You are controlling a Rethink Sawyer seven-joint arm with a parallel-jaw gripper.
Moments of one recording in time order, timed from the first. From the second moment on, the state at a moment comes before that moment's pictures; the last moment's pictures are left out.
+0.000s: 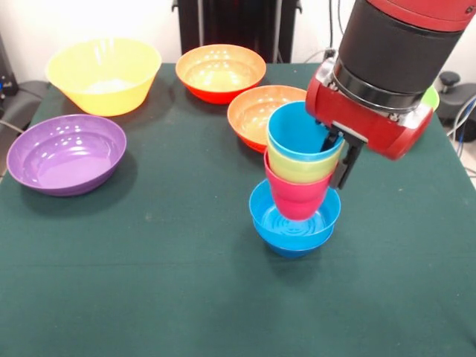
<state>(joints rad) 0.07 -0.20 -0.43 0.73 0.28 1.08 2.22</state>
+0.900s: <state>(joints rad) 0.07 -0.19 -0.43 0.85 0.28 0.96 2.24</state>
